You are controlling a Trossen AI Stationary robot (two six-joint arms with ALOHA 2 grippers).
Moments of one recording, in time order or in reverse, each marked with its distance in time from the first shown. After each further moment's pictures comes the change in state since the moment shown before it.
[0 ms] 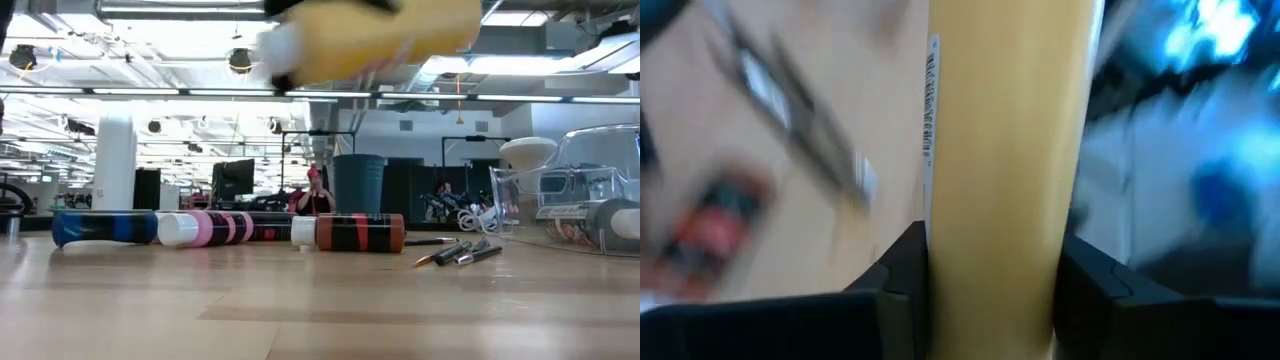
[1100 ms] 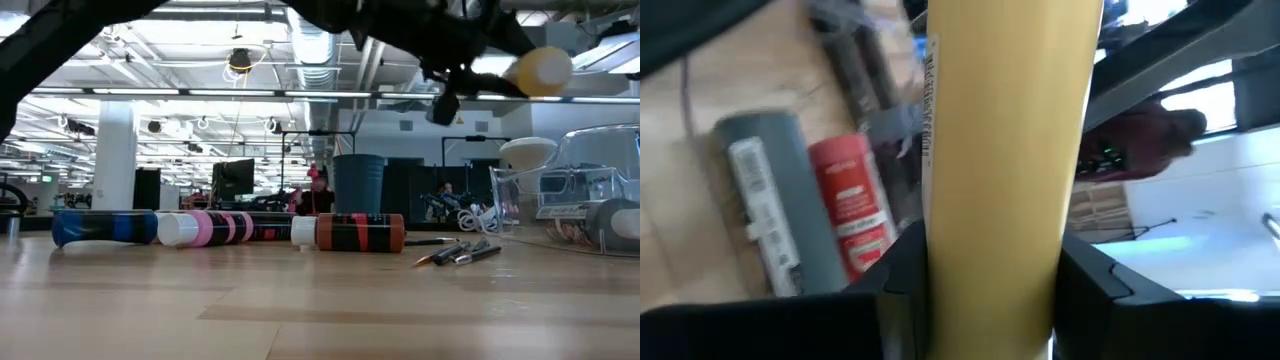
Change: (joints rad) left arm 0.193 0.575 0.683 0.228 -0.246 -0.514; right arm 0.089 -0.049 -0.001 -0.058 0.169 0.027
